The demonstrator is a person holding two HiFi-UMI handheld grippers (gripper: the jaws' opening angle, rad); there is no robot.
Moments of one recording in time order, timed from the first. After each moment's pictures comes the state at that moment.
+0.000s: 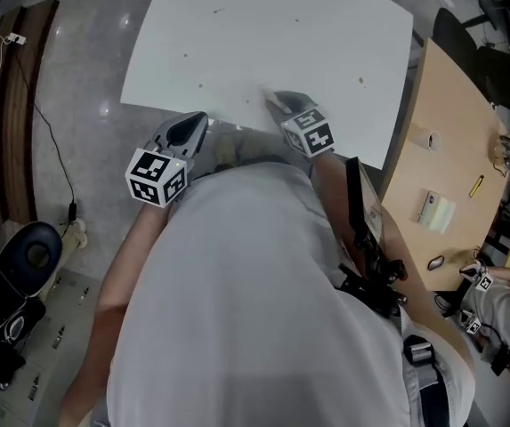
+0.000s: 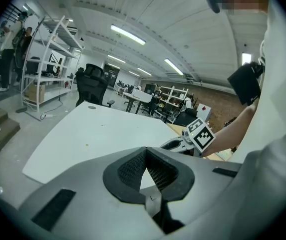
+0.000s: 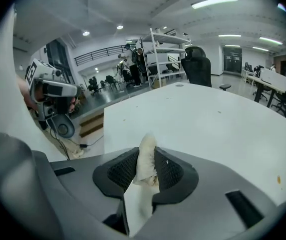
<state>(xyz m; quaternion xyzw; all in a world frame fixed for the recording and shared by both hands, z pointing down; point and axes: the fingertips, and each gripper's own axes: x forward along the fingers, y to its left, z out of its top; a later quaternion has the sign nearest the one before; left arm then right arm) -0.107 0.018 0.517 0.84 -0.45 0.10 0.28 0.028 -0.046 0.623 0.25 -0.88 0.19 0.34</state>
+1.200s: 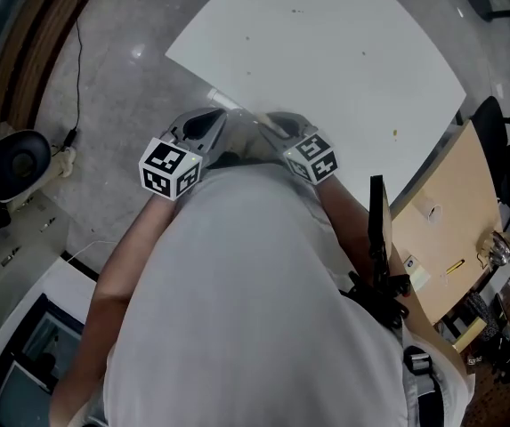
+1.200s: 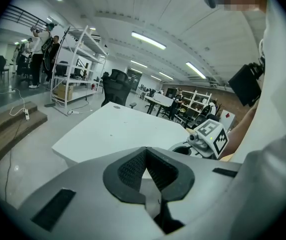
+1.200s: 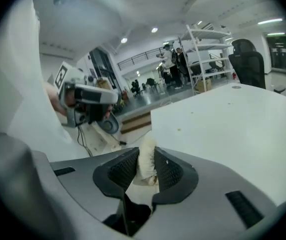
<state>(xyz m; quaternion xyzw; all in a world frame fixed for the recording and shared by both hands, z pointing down) -0.142 0.054 0.521 0.76 -0.56 0.09 0.31 -0.064 0.032 0.605 0.00 -0.94 0.18 0.30</state>
